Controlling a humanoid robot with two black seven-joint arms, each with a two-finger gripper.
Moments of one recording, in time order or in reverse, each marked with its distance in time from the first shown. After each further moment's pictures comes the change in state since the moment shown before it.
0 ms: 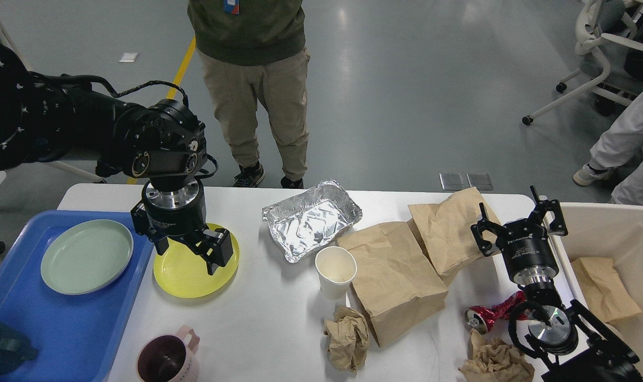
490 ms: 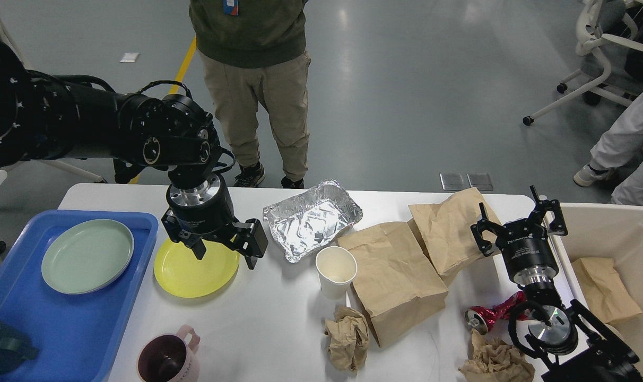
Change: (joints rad) left arm 0.000 0.000 -0.056 0.008 -0.178 0.043 -0.012; right arm 0.000 0.000 0.000 0.000 0.000 0.000 0.000
